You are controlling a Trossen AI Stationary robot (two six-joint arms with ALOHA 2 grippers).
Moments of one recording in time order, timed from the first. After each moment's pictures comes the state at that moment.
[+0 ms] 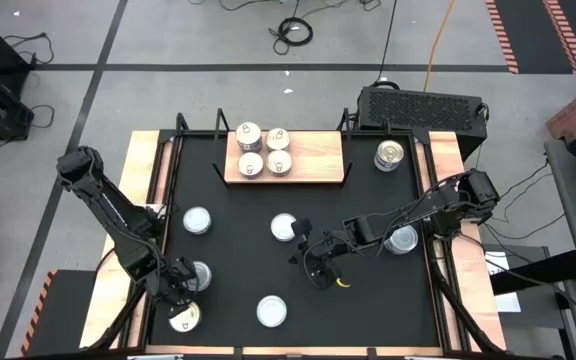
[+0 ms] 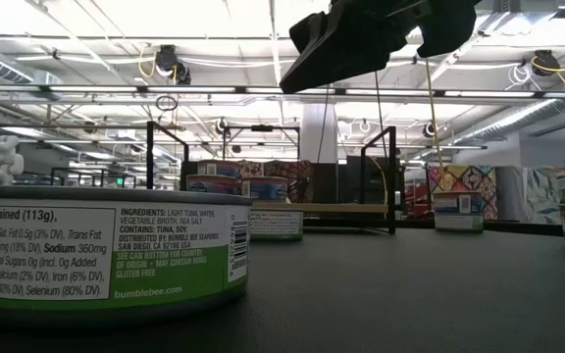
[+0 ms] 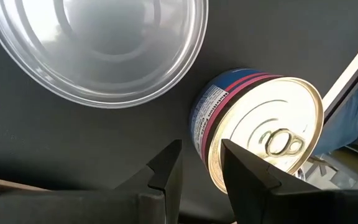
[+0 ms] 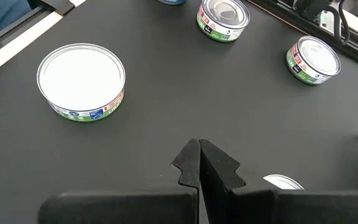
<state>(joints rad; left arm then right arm) -0.94 1.22 0.65 -0.64 0.13 -1.53 0.27 1.71 1.13 -0.09 0.05 -0.27</state>
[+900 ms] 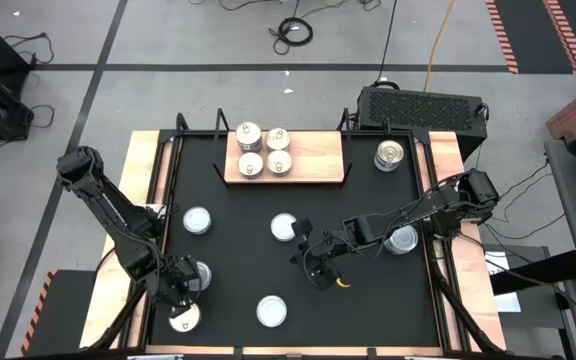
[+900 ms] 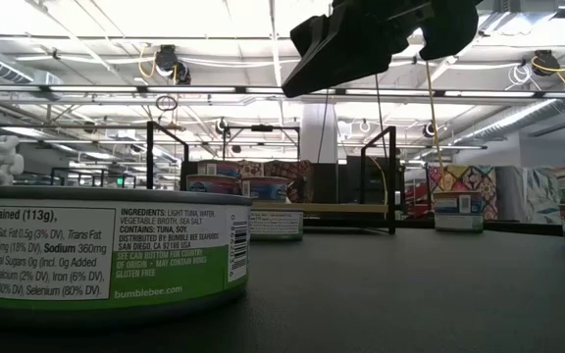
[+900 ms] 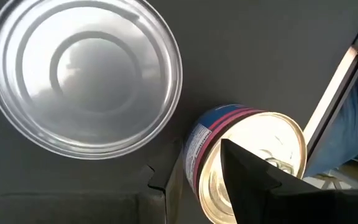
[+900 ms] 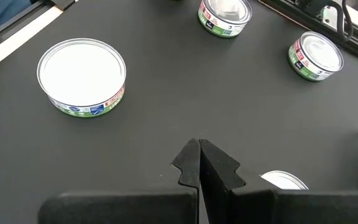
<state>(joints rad) -0.94 1.22 0.65 -0.60 0.00 -1.43 0.27 1.71 1.13 -0.11 0.05 -0.27</state>
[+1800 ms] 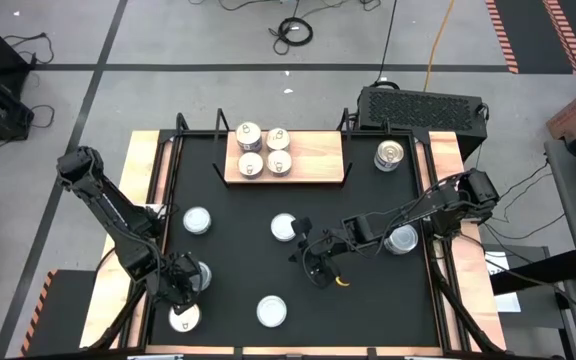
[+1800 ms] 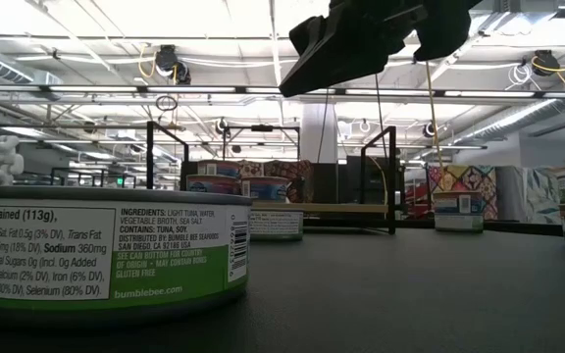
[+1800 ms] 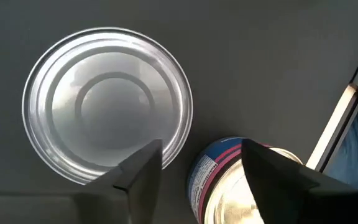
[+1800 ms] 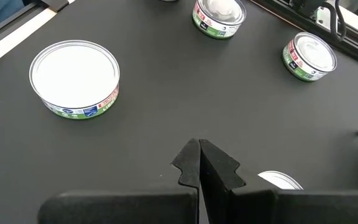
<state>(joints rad) -0.94 1.22 0.65 -0.61 -0.11 -1.47 0.27 1.71 1.13 -0.10 0.05 -0.28</state>
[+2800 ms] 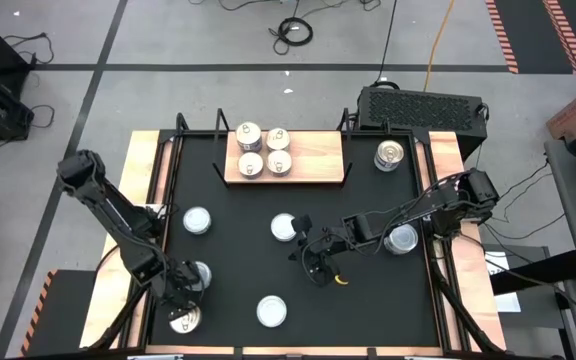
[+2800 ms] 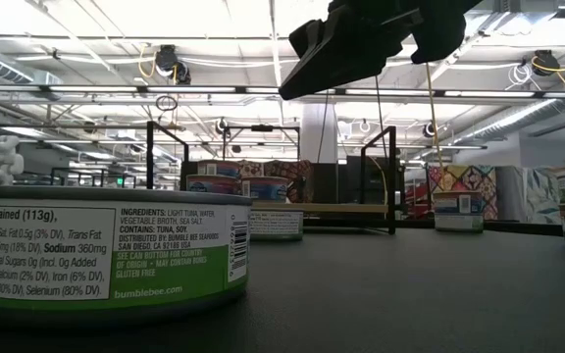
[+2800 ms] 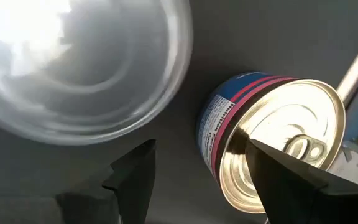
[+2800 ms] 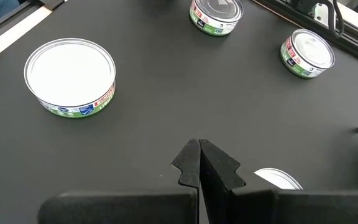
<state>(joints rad) -0.93 1.28 0.63 -0.57 0.13 -1.37 0.26 1.71 1.13 -0.10 0.05 -0.27</state>
